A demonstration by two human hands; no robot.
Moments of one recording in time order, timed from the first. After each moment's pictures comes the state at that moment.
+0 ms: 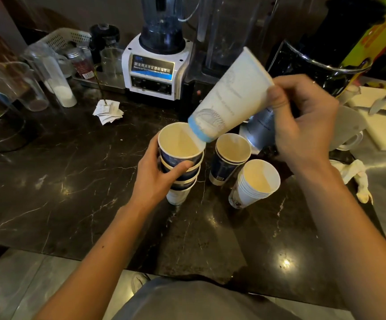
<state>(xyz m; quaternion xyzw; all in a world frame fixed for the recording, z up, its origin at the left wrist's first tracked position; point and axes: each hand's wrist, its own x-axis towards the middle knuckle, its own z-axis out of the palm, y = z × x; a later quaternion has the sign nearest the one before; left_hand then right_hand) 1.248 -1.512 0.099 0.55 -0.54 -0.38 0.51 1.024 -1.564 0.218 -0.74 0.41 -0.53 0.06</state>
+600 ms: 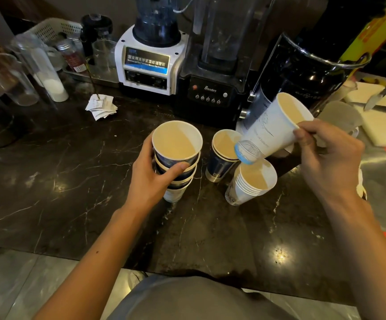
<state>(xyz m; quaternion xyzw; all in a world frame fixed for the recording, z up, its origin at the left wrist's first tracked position) 1.247 -1.508 0.091 0.55 -0.53 -0.38 0.52 0.955 -1.540 0.179 -0.75 0.51 -0.42 -0.05</state>
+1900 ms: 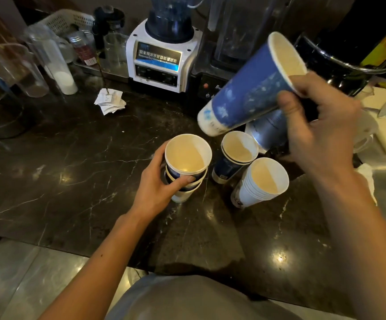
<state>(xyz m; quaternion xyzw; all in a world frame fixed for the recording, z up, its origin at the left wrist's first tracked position) 1.253 -1.504 0.065 0.52 -0.55 -0.41 0.50 1.021 -1.566 0.219 -0.80 0.41 -0.44 -0.02</state>
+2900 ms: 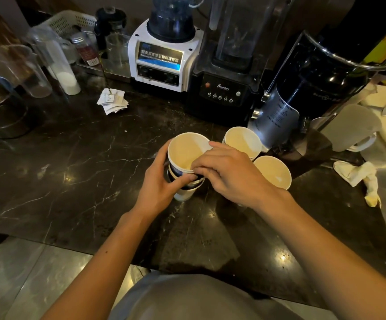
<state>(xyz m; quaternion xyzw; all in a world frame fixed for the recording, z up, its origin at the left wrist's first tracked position) 1.252 -1.506 0.062 0.51 -0.57 -0.40 0.51 1.070 -1.552 0.131 -0.93 0.30 -0.18 0.11</state>
